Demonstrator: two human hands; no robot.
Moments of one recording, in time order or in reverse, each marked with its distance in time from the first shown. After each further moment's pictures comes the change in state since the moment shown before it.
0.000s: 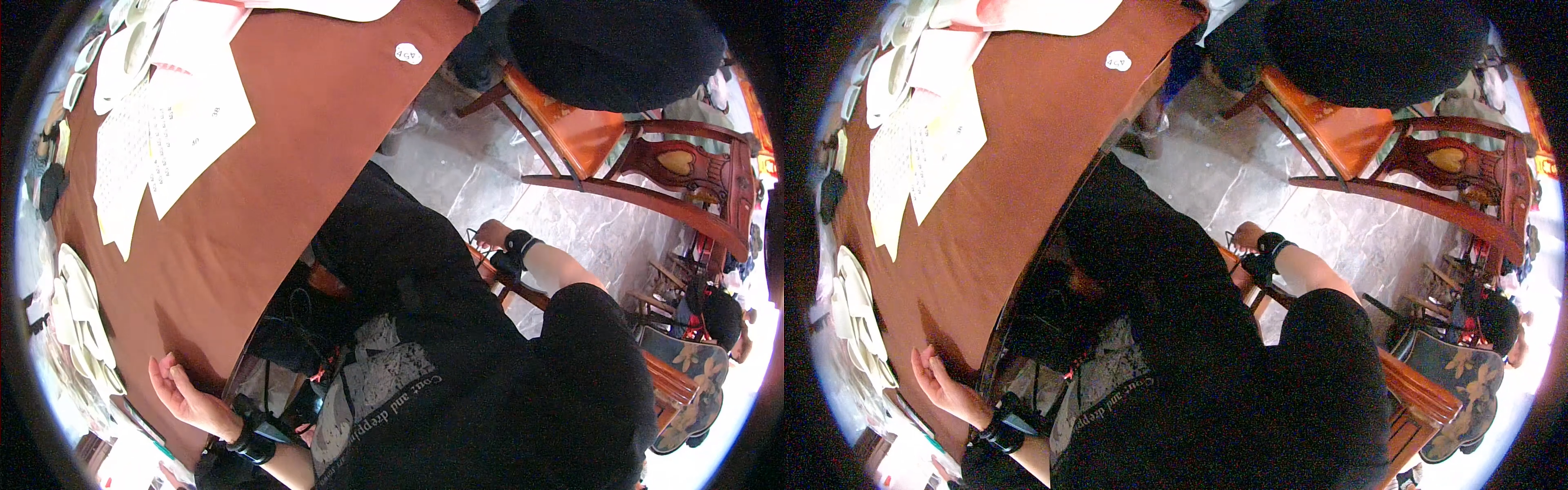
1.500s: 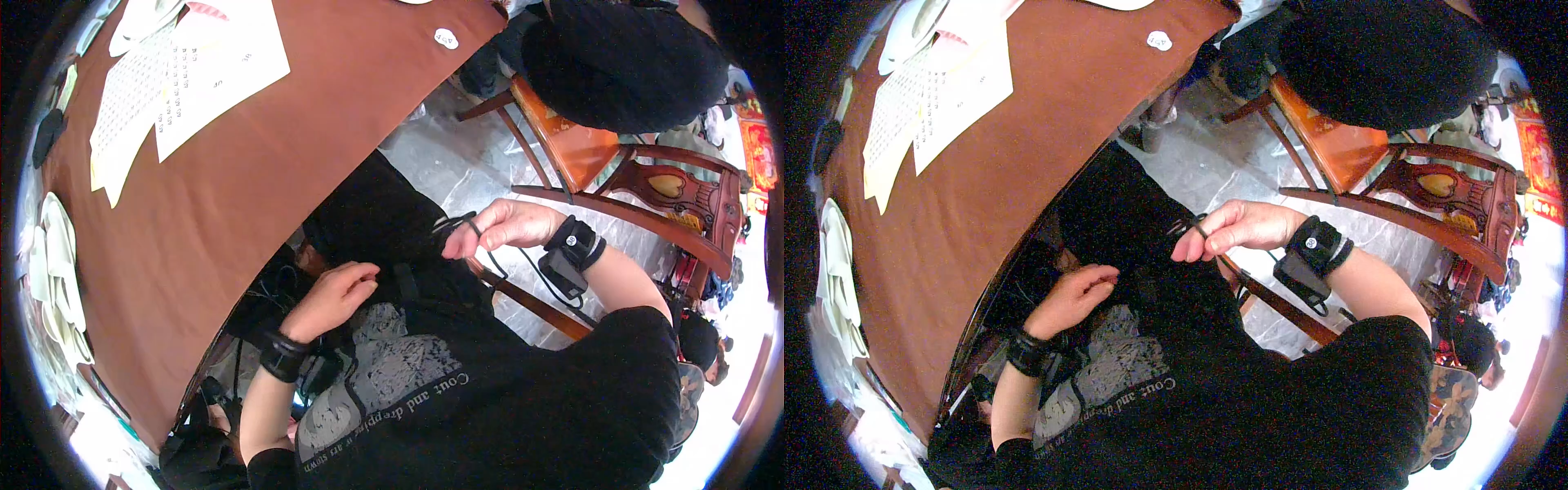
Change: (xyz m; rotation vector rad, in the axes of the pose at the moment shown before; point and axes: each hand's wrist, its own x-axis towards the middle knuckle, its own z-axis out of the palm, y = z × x) left_hand -0.092 0.013 0.161 -0.092 -1.619 0.030; right_hand -0.170 -0.228 -0.183 1.116 -0.202 -0.523
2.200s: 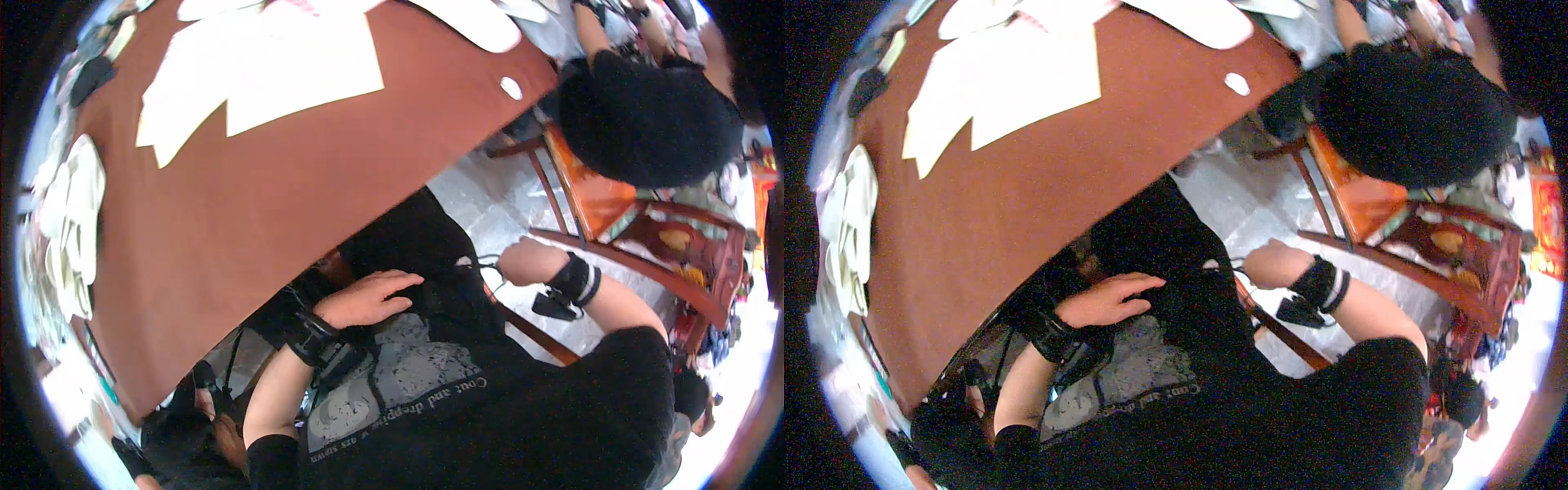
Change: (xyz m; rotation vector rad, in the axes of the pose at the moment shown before) left_hand 0.016 -0.026 0.001 0.101 -0.130 0.285; right_hand 0.022 0.009 0.004 -1.696 -0.057 0.716
